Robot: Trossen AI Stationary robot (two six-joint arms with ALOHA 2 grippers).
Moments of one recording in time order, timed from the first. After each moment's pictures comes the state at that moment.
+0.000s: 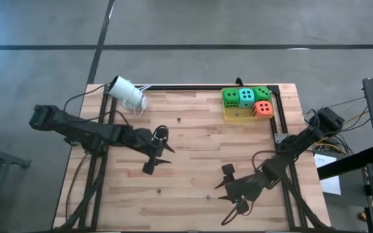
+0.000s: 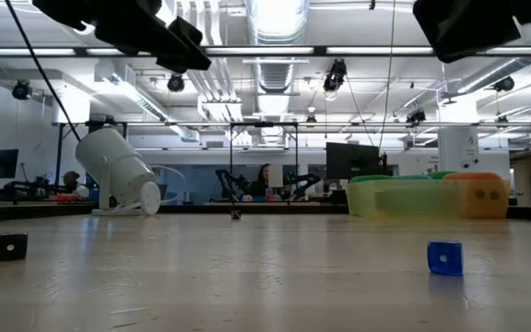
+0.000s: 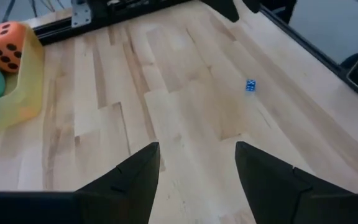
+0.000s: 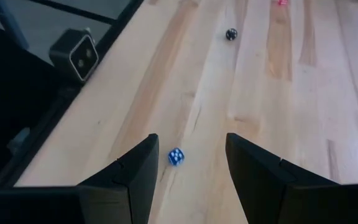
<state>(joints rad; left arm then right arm) -0.16 1.25 0.76 -0.11 0.07 0.20 0.69 1.50 0.83 -0.03 0.34 0.23</state>
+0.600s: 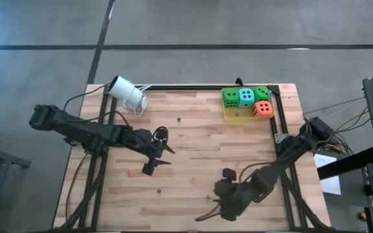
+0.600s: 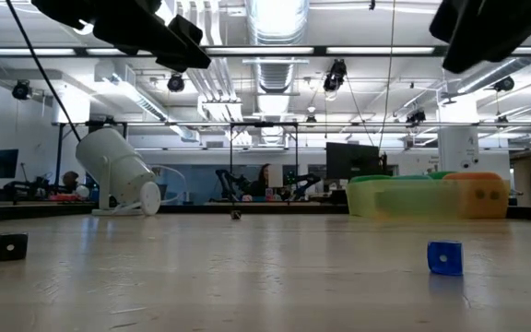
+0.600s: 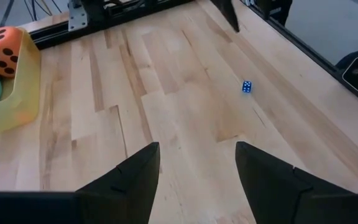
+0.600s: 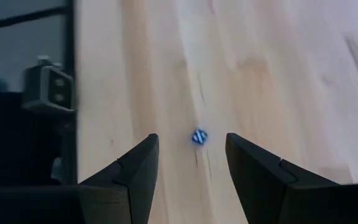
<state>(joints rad) -0.18 1.25 0.77 -0.10 0.07 0.21 0.69 1.70 1.20 -0.49 0.34 0.81</state>
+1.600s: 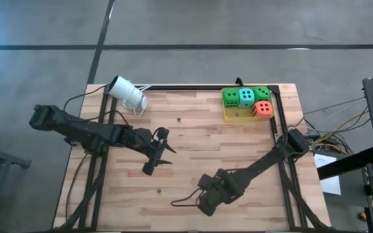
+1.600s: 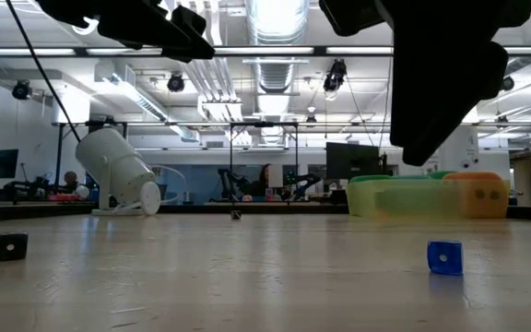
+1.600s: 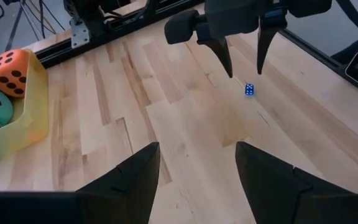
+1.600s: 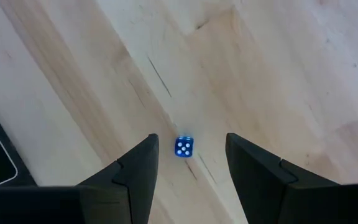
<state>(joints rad) -0.18 1.25 0.78 -0.10 0.07 0.29 0.55 2.01 1.53 -0.81 0.18 1.15</state>
